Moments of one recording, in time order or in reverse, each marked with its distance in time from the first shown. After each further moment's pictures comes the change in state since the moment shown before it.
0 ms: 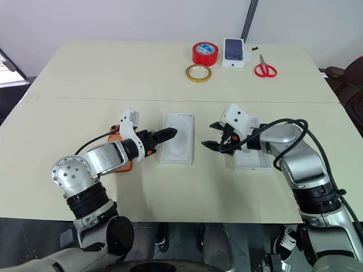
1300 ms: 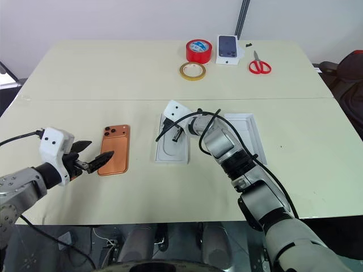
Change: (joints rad) left arm 0.642 0.866 -0.141 -0.269 0.278 -0.667 -0.658; right arm -0.359 0.451 0.360 0.497 -0.420 -0.083 -0.314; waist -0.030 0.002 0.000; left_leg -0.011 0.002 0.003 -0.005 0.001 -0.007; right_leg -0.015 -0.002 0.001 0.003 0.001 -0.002
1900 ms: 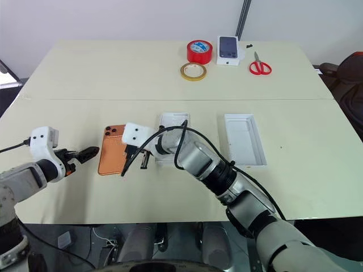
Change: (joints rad) left arm -0.314 -0.221 0.224 0.180 -0.118 0.565 0.294; right arm 0.011 0.145 0.231 -0.183 0.024 0.158 0.128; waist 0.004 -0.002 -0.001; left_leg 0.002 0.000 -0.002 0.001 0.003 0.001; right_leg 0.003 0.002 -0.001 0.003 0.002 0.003
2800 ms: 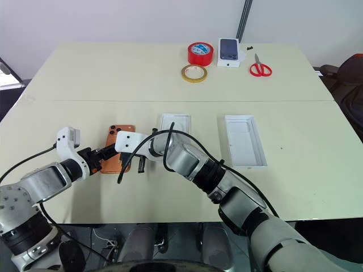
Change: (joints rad) left arm -0.062 -0.252 0.082 -0.009 -0.283 0.079 0.277; right arm -0.041 0.057 0.021 0.117 -0.089 -0.087 0.030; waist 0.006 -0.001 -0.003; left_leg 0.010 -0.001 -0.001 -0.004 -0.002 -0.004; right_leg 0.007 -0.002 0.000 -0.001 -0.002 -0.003
